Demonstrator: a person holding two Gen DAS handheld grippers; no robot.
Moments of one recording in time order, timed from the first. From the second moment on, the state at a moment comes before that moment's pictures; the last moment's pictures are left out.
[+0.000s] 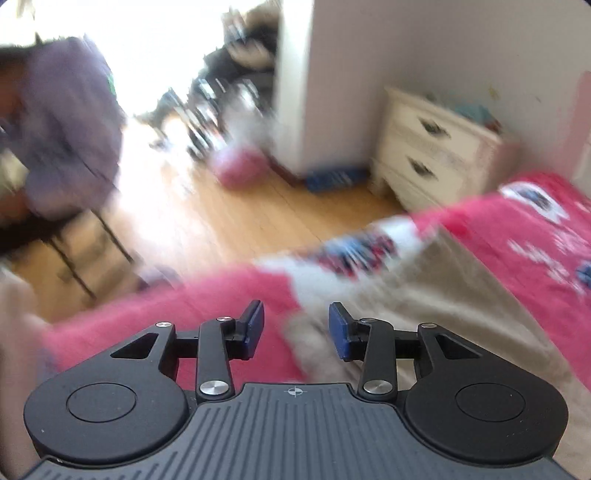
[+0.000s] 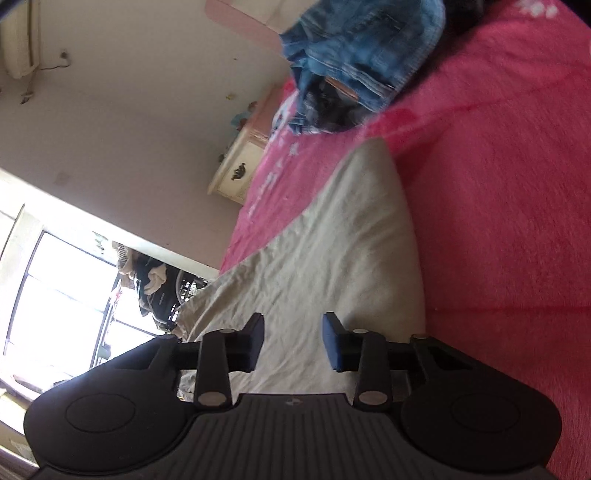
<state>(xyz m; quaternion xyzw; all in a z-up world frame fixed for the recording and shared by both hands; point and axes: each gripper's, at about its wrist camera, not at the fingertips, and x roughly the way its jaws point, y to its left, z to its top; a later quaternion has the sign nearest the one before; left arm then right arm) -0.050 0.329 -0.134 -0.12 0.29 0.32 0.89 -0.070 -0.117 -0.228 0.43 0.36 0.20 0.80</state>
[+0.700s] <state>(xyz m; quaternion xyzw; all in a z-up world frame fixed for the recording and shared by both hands) 0.002 0.266 -0.164 -0.01 0.39 0.27 0.88 -0.158 -0.098 -0.192 0.31 0.49 0.12 0.81</state>
